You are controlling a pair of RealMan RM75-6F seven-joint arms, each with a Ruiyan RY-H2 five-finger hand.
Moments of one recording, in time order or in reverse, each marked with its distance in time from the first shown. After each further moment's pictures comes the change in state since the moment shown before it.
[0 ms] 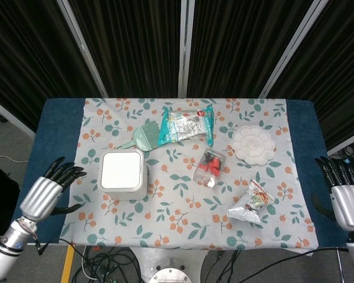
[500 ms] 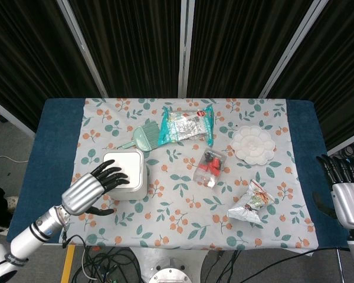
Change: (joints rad) left arm -0.203 -0.036 0.003 -0.027 0.090 -0.167 -0.079; right arm 0.004 0.019 0.011 -0.024 0.026 -0.026 -0.007
